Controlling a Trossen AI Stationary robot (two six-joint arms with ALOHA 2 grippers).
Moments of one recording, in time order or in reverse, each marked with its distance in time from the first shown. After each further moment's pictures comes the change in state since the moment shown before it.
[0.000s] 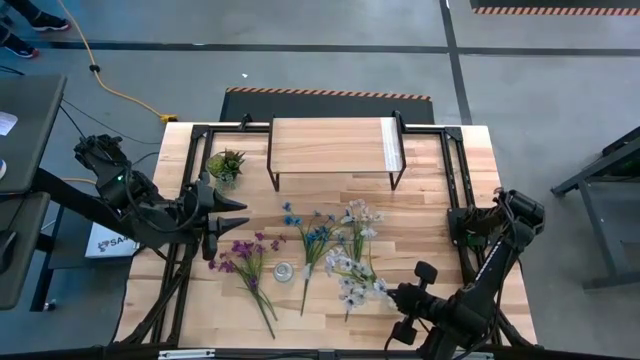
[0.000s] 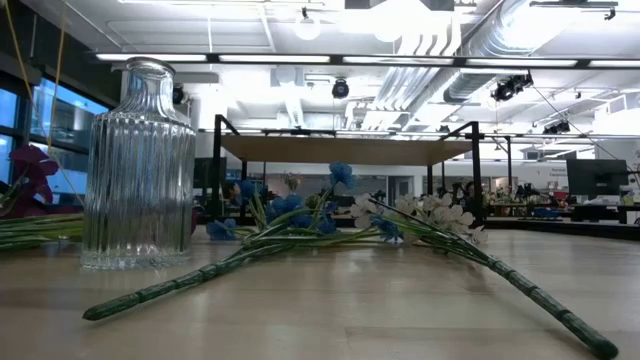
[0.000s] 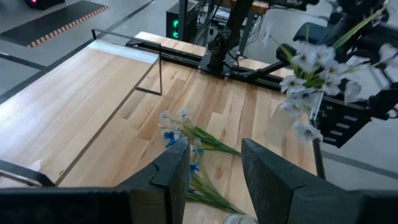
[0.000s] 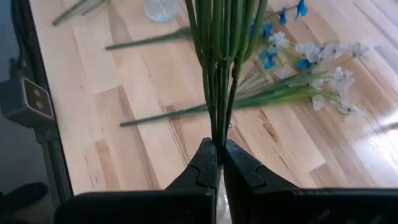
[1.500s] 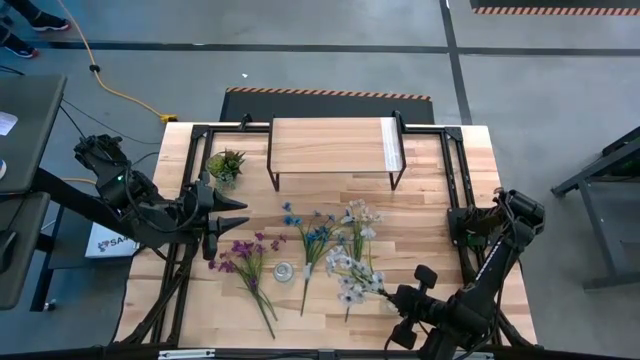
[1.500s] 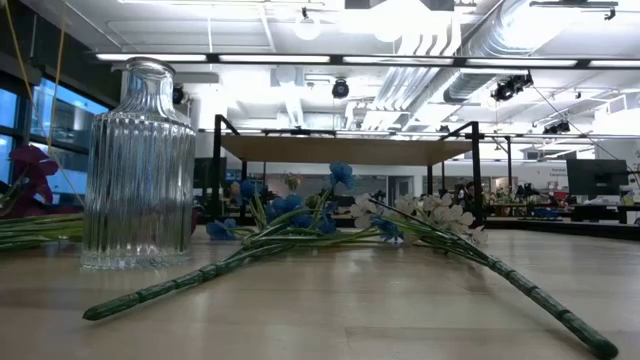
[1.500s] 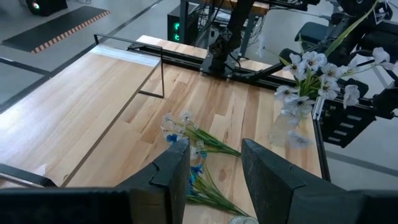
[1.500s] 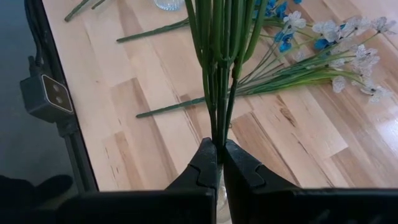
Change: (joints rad) left arm 0.000 0.000 0.000 -0.001 -0.012 0.023; right arm 0.004 0.000 0.000 0.055 -0.047 0.030
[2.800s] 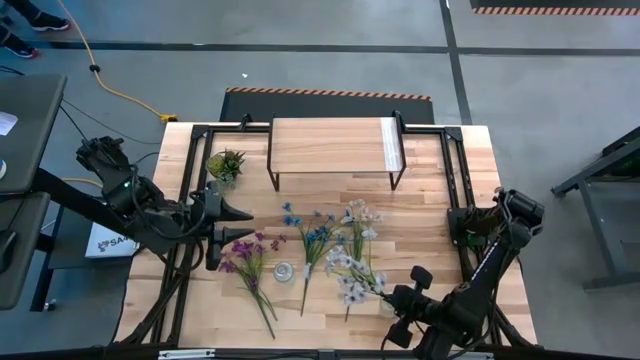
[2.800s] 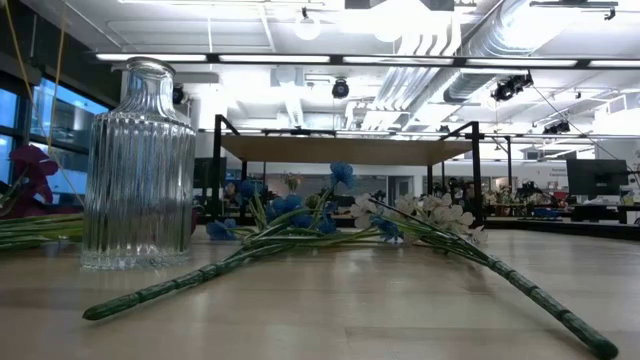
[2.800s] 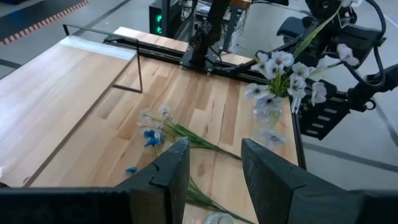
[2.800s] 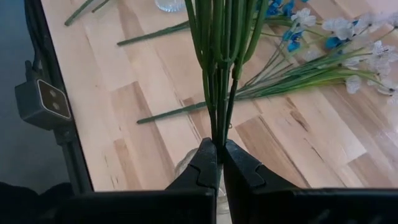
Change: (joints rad) left arm 0.001 0.042 -0.001 0.072 0.074 0.008; right arm -0.011 0.000 -0.079 0.114 0.021 -0.010
